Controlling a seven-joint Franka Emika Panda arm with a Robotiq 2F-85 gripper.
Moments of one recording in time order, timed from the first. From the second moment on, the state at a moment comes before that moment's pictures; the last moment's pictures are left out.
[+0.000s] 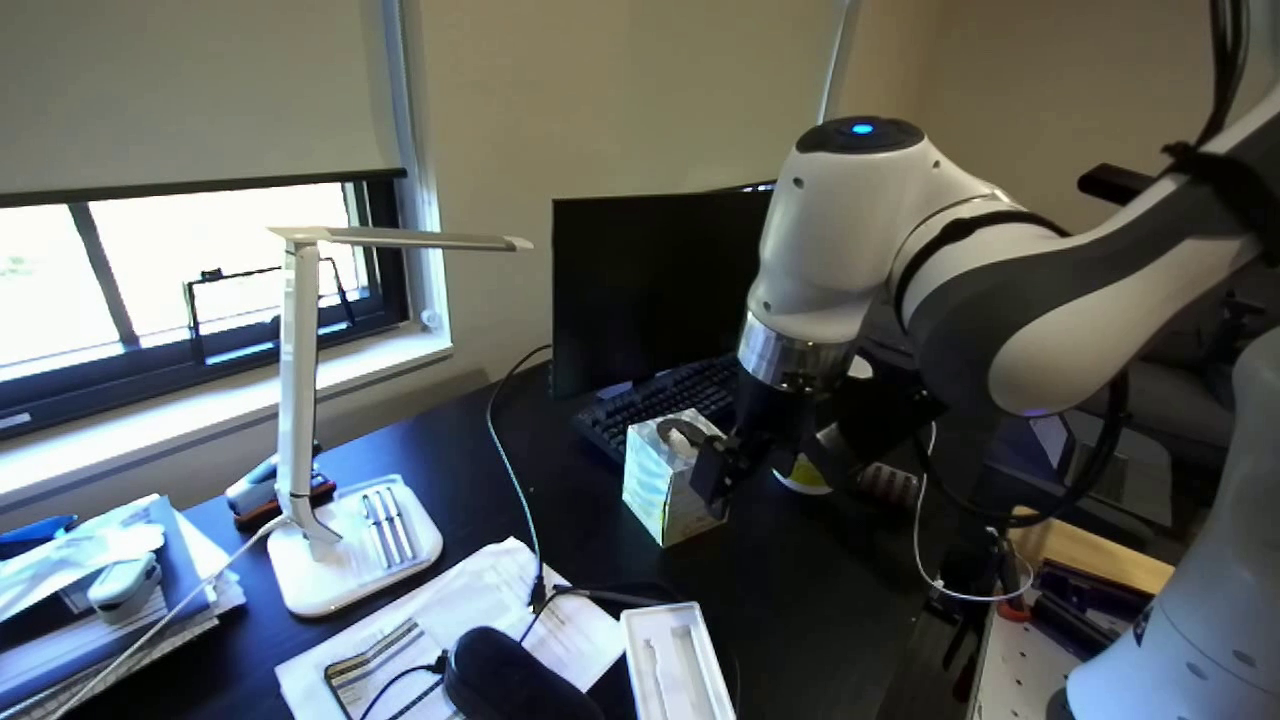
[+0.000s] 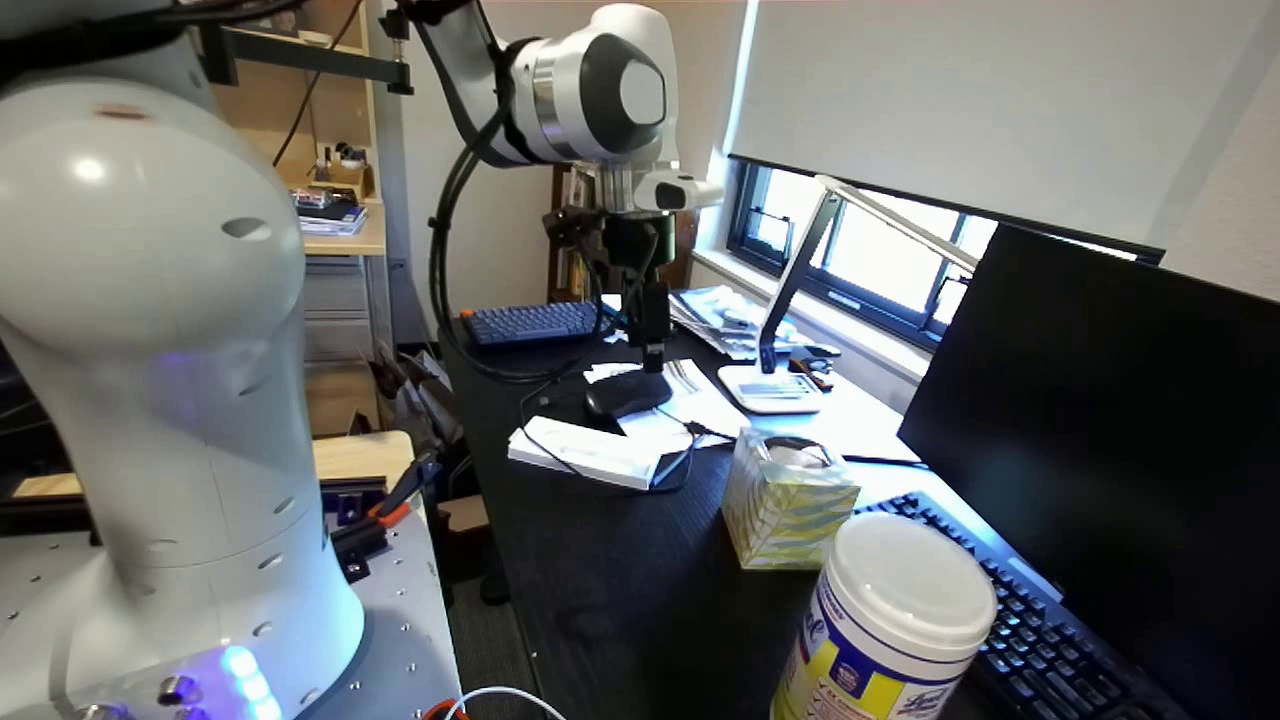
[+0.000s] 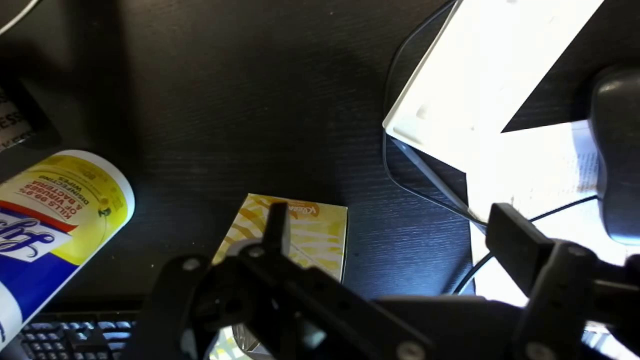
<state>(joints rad) 0.26 -0.27 0.14 -2.73 -0.26 2.51 0.88</state>
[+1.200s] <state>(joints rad) -0.02 -0.22 0.14 -2.78 -0.30 2.62 0.99</state>
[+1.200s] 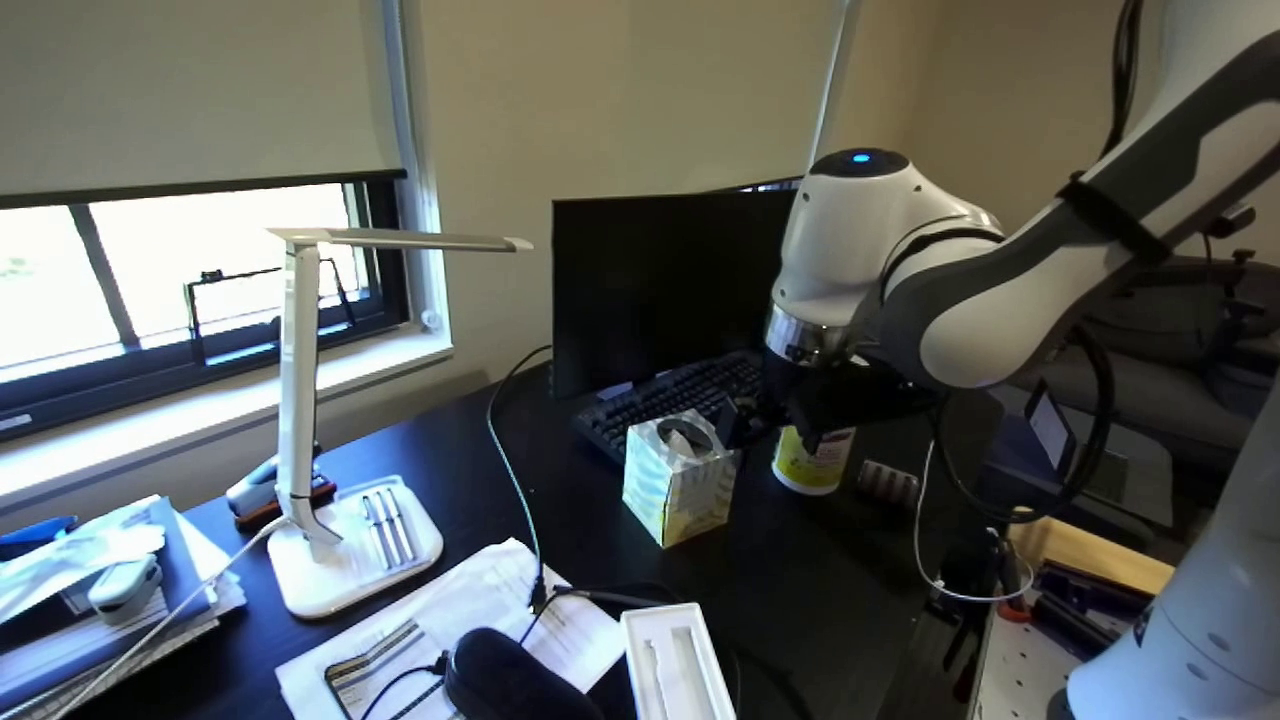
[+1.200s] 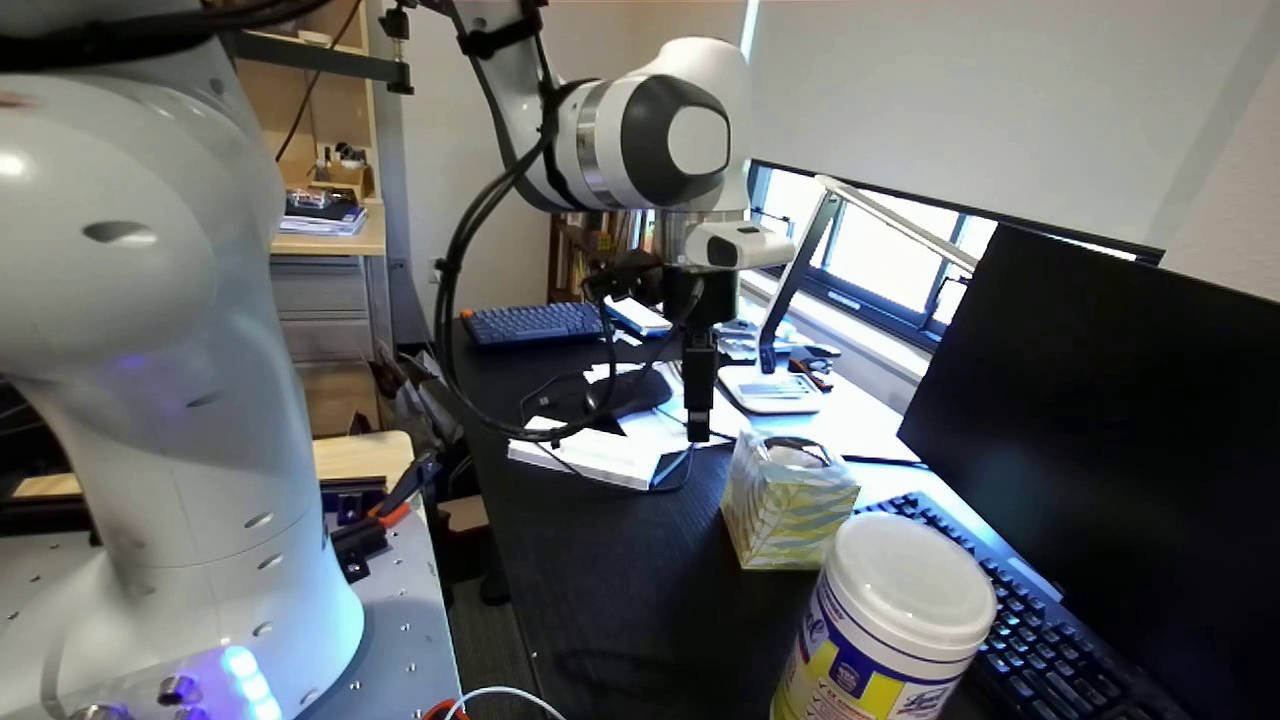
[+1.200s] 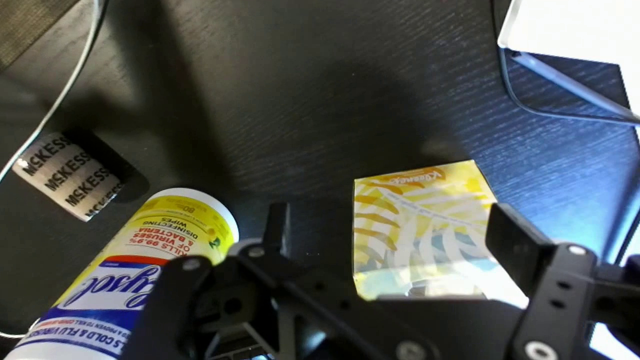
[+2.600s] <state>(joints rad) -0.16 -0.20 -0.16 -2.78 -0.29 2.39 0.28</state>
